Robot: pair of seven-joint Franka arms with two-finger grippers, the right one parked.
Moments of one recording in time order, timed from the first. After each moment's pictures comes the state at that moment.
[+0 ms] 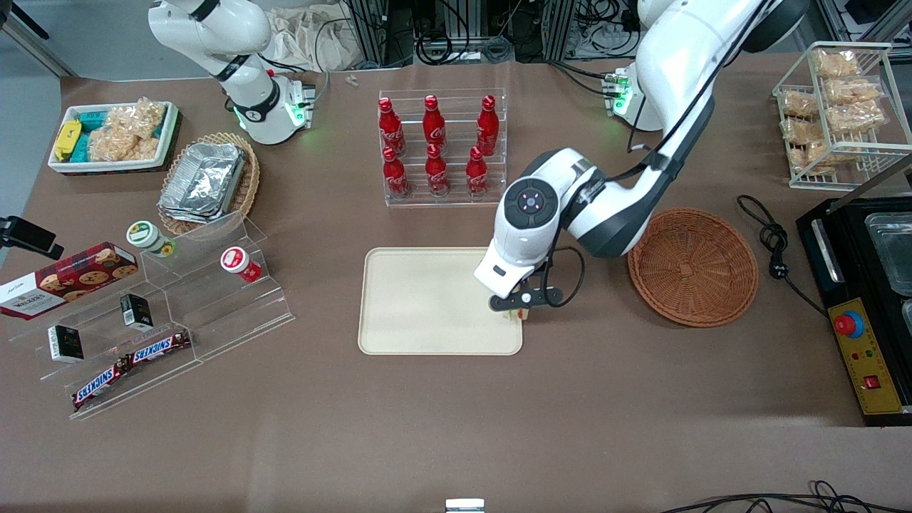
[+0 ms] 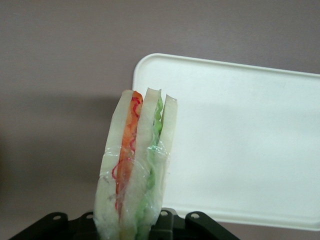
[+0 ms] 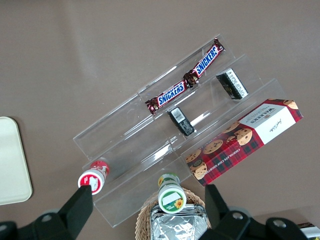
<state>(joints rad) -0.24 0.63 -0.51 -1.50 0.29 2.05 -0.91</state>
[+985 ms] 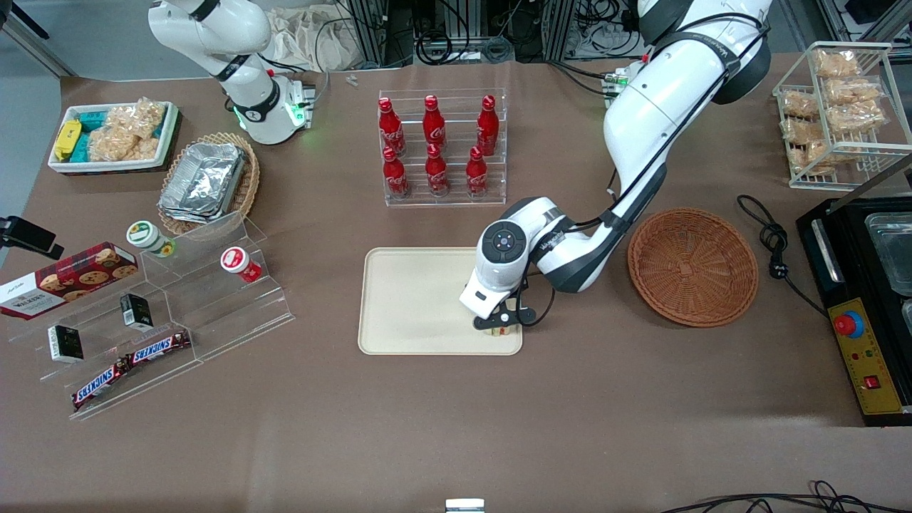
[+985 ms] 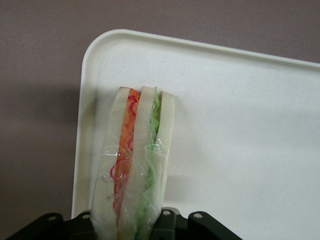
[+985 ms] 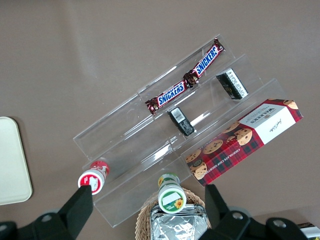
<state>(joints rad) -0.28 0.85 -0.51 -1.47 0.44 2.22 -1.05</state>
